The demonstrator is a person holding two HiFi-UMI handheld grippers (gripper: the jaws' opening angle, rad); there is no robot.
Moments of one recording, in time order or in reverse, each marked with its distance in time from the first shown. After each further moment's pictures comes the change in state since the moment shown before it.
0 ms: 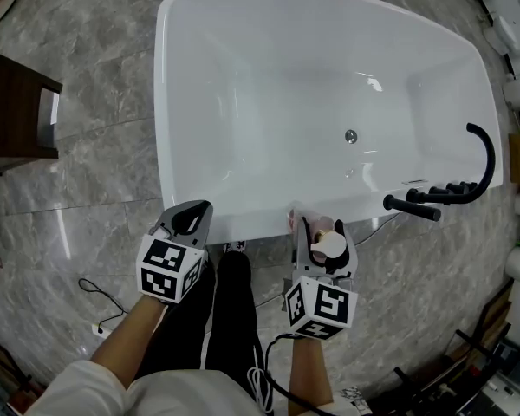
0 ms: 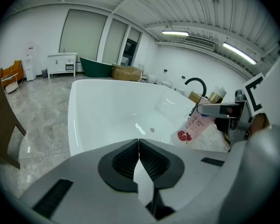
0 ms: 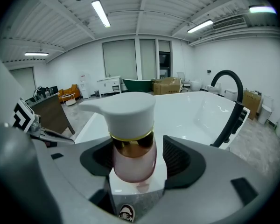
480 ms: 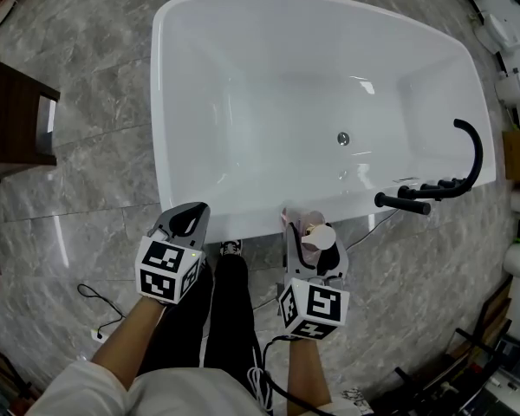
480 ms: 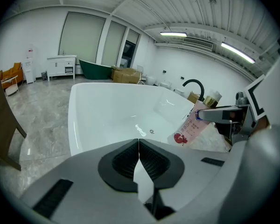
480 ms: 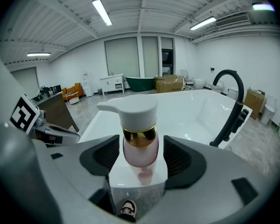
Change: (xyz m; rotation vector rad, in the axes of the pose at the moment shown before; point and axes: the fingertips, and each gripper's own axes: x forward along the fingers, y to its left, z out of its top) left arm -0.009 -0.010 0.009 0.014 -0.017 0.004; right arm -0.014 0.006 -0.005 -0.009 0.032 0.037
